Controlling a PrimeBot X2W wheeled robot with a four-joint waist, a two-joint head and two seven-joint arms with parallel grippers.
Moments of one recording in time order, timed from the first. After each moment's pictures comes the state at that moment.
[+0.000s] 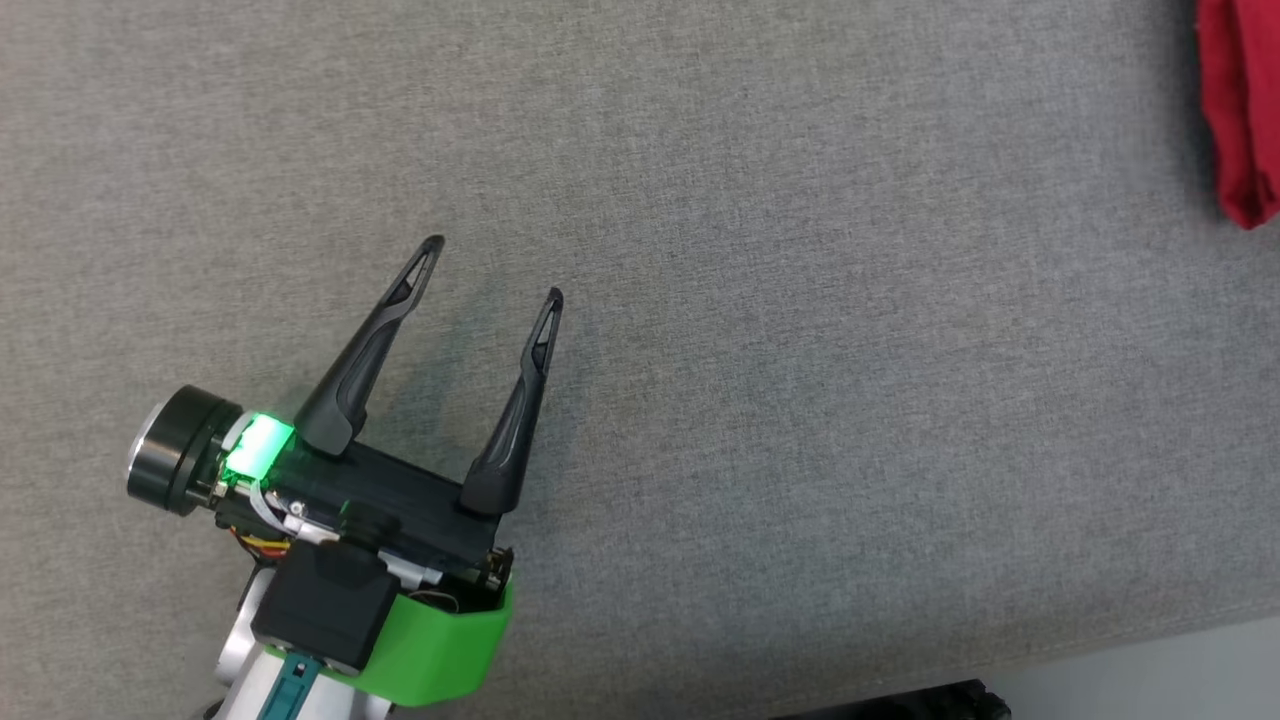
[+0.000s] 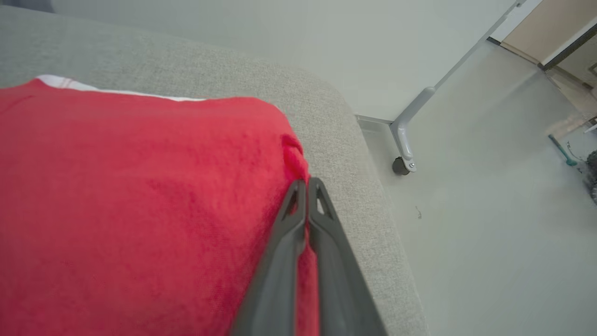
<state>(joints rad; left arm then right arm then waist) -0.21 0.18 -0.33 -0.32 0.04 -0.10 -0.26 -0.67 -0.83 0.10 0.56 0.53 0.13 -0.09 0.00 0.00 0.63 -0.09</state>
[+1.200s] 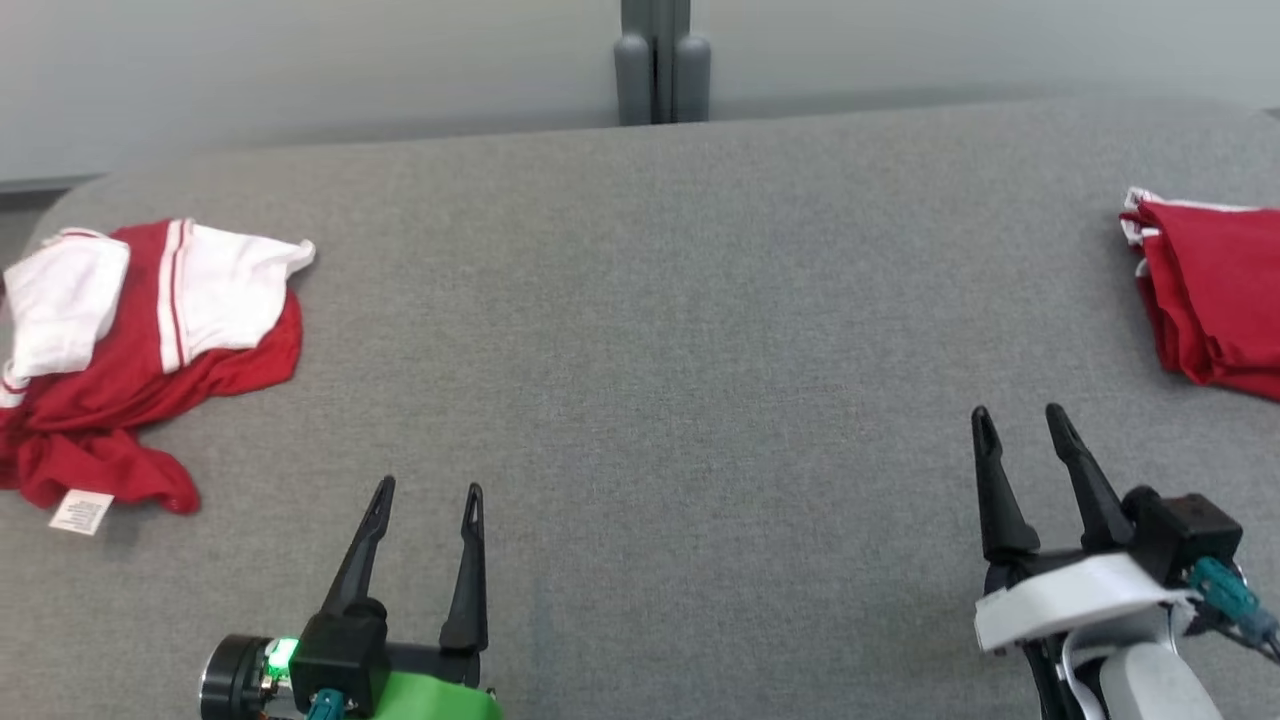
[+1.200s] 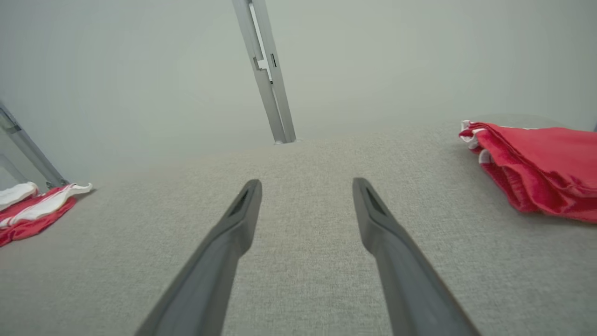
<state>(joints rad) 0.05 0.07 -0.23 0.04 -0.10 0.03 -0.26 -0.08 -0.10 0.03 0.19 0.28 0.13 -0.26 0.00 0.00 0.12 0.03</state>
